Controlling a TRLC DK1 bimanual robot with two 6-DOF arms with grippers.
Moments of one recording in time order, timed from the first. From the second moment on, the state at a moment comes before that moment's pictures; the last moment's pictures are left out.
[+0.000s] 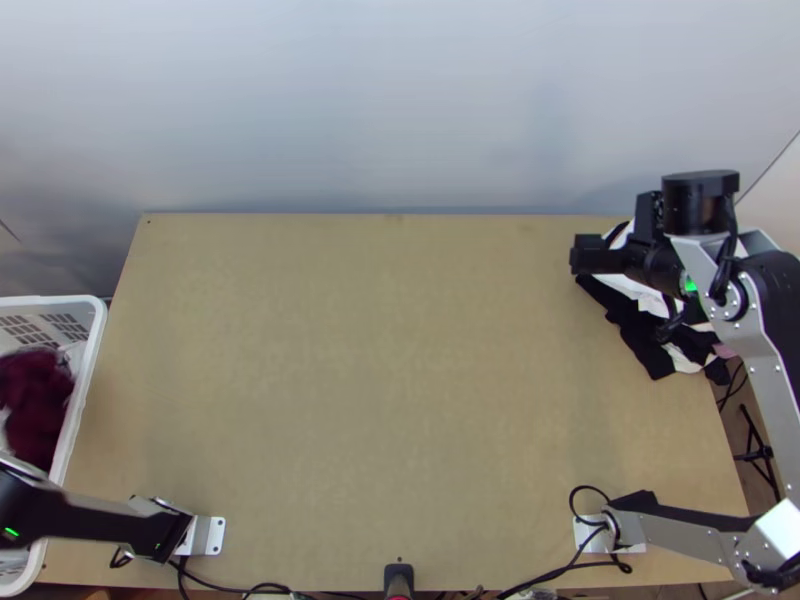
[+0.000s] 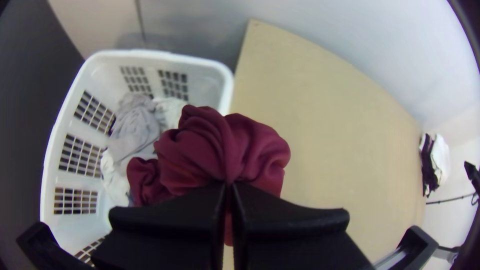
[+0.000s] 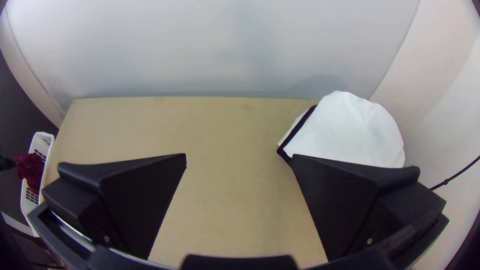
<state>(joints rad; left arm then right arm) 1.18 1.57 1.60 -1.34 0.43 0.84 0.30 1.34 1.71 -1.09 0.16 0.18</state>
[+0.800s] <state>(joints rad) -0.54 1.28 1.39 -0.93 0.30 0.07 -0.05 0.90 1.24 -1.12 0.16 0.16</state>
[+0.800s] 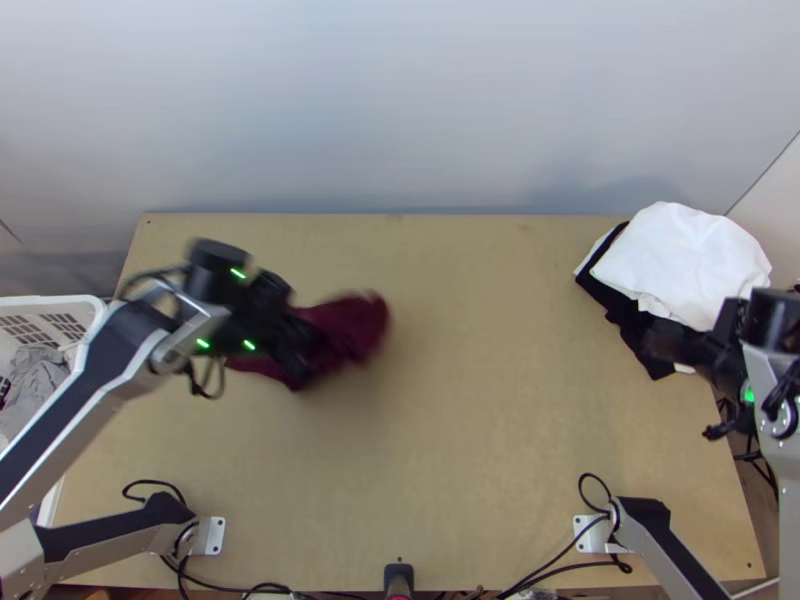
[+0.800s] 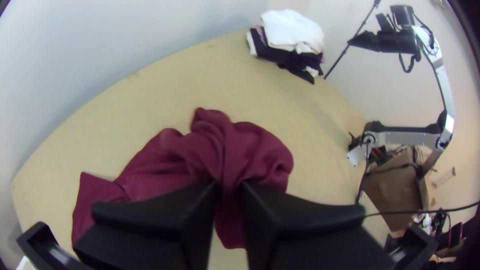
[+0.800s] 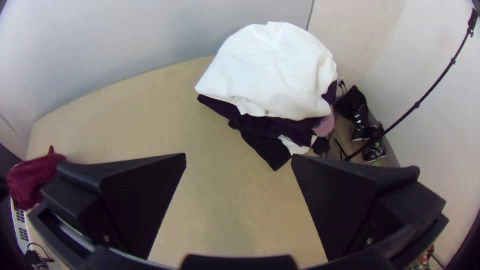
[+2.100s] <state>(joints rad) -0.14 1.18 1.04 -1.14 0.09 0.42 0.67 1.53 1.25 -1.10 -0.08 0.09</state>
